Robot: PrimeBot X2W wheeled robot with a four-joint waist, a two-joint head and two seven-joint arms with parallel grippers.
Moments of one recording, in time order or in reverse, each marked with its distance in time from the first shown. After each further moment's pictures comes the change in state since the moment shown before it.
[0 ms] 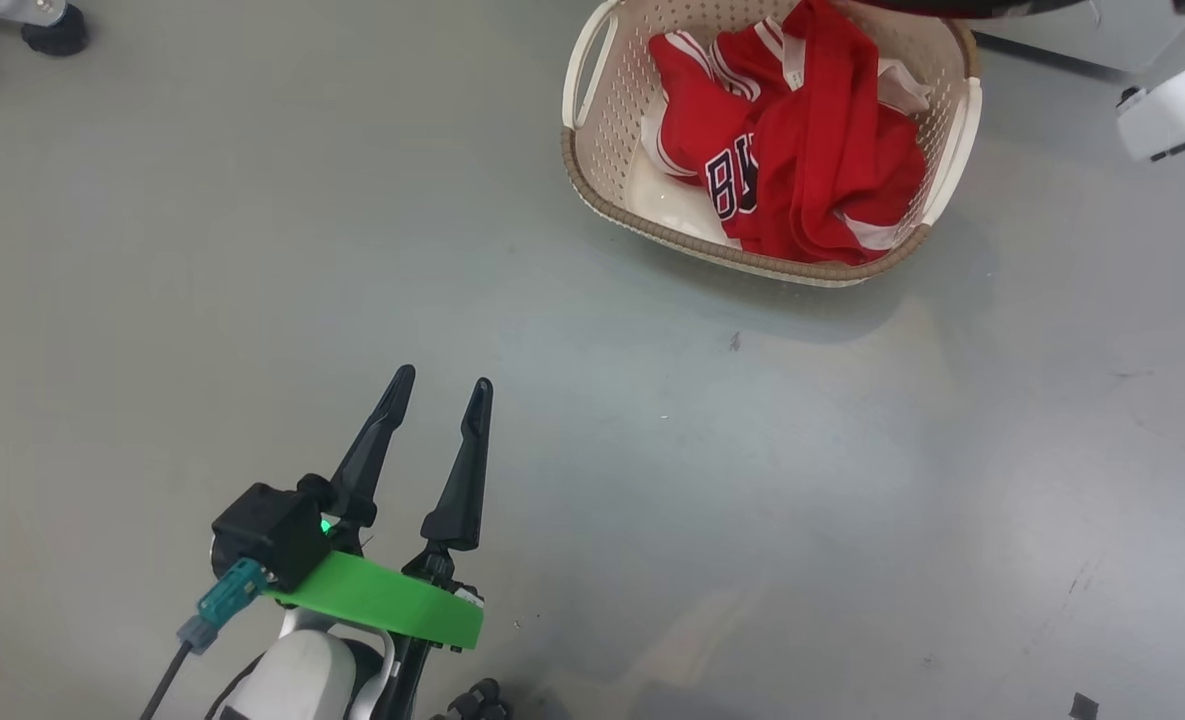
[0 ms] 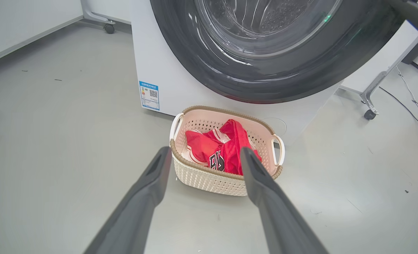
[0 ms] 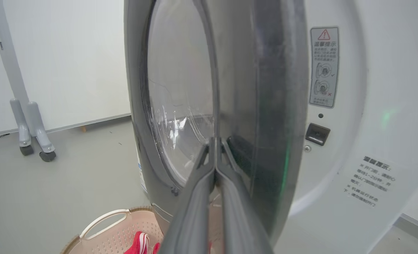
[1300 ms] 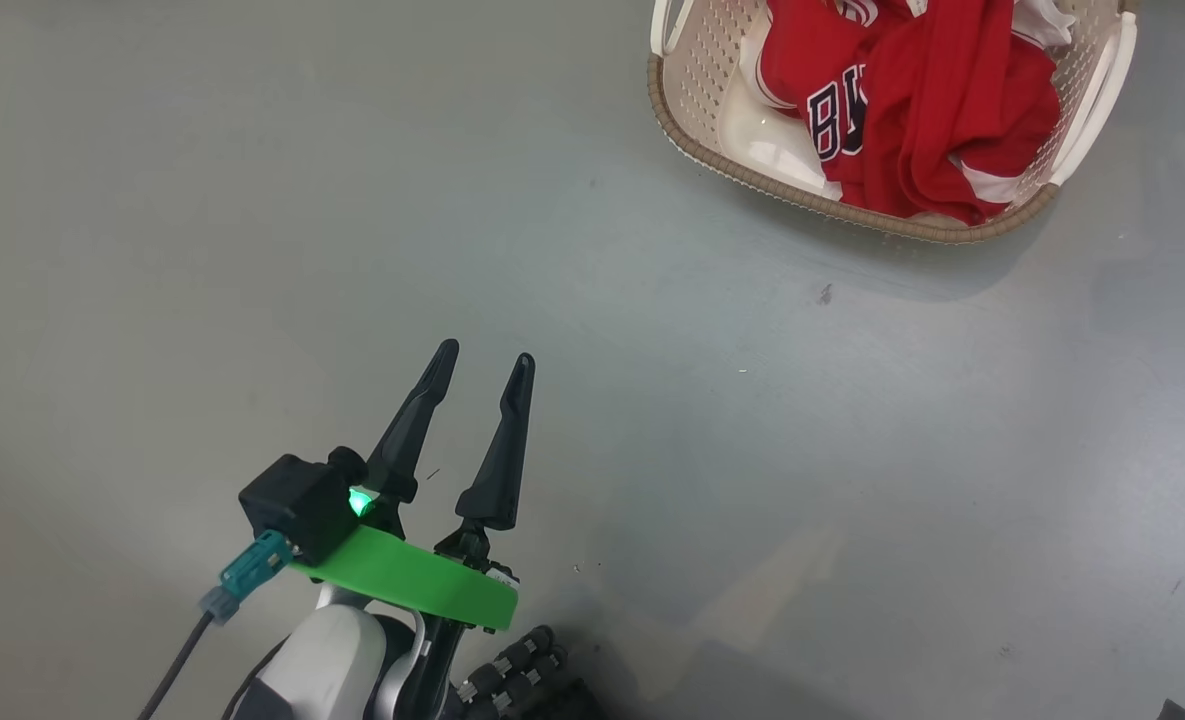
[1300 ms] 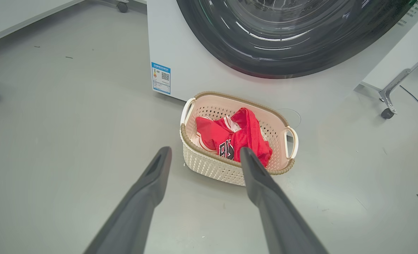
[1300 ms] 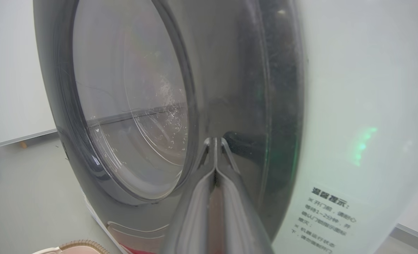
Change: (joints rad) left arm -0.058 -0.010 -0.074 -0.003 -0.086 0.010 0.000; right arm -0.313 -0.103 -0.064 0.182 -0.046 -0.039 0.034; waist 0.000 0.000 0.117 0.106
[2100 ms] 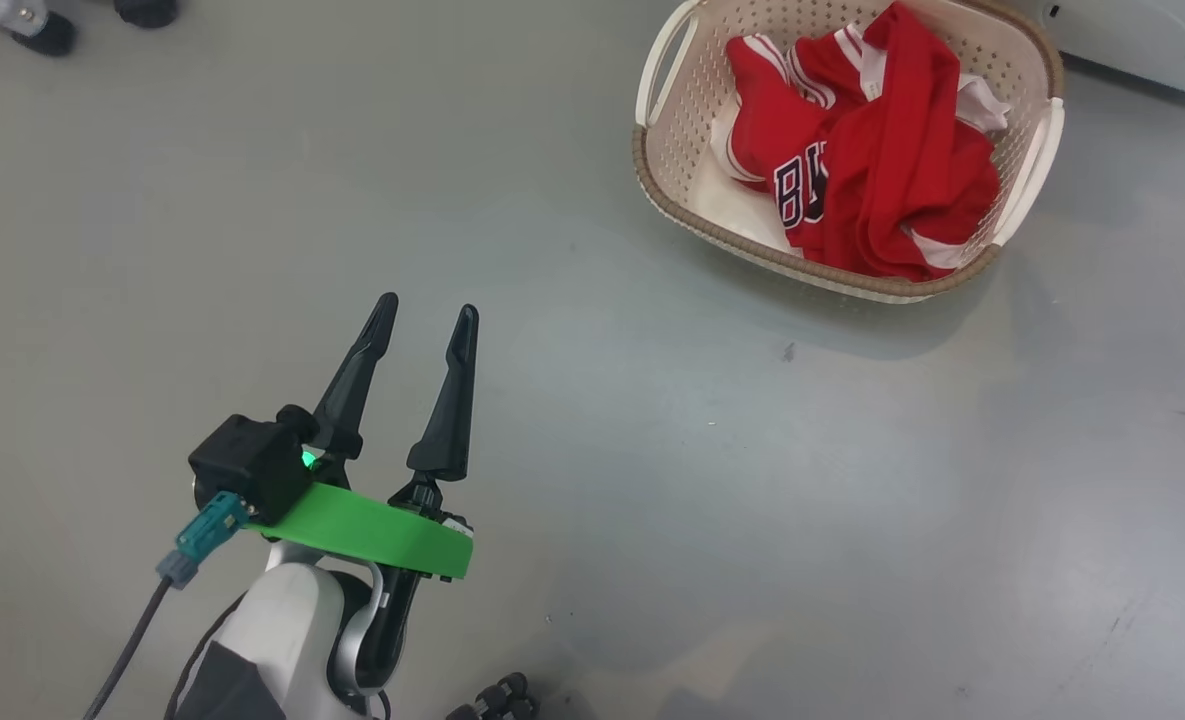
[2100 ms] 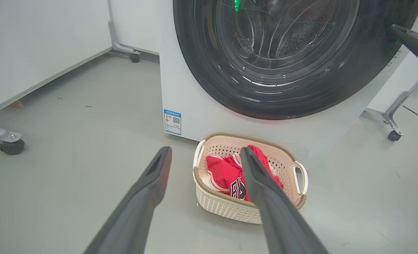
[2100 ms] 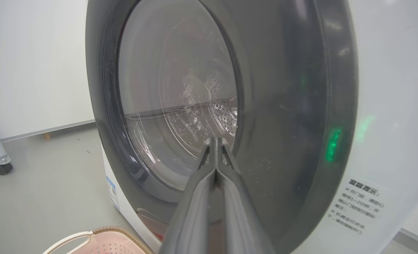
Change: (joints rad) left arm -0.053 -0.002 0.080 0.040 0.059 0.006 0.000; right arm 0.142 0.075 0.058 0.084 -0.003 -0.006 -0.128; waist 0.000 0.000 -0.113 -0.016
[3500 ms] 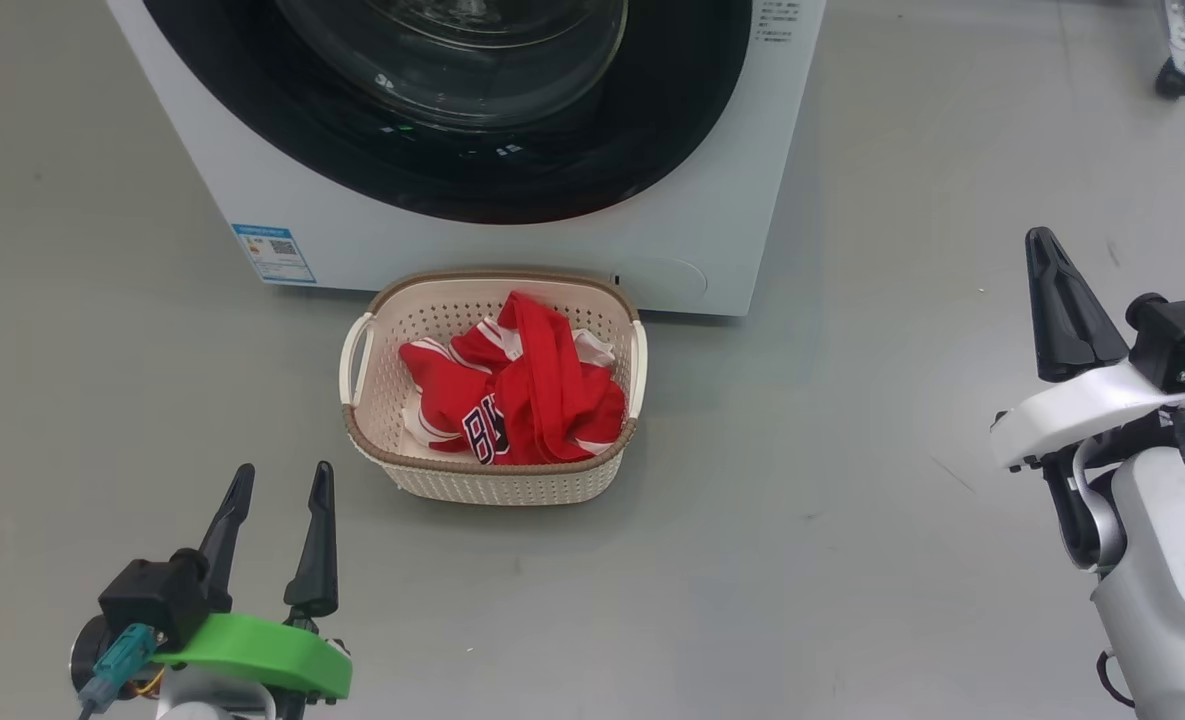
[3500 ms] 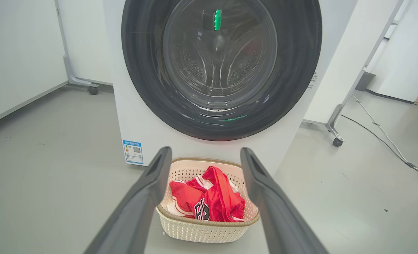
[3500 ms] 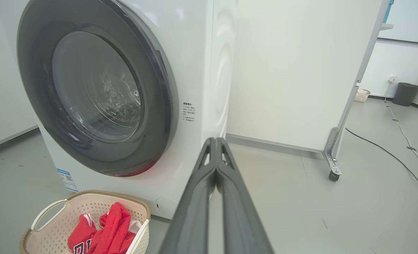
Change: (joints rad) left arm 0.217 0.064 0.199 0.106 0.107 -0.002 0.000; right arm 0.639 0.222 -0.125 -0.151 0.111 -0.090 -0.014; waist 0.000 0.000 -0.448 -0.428
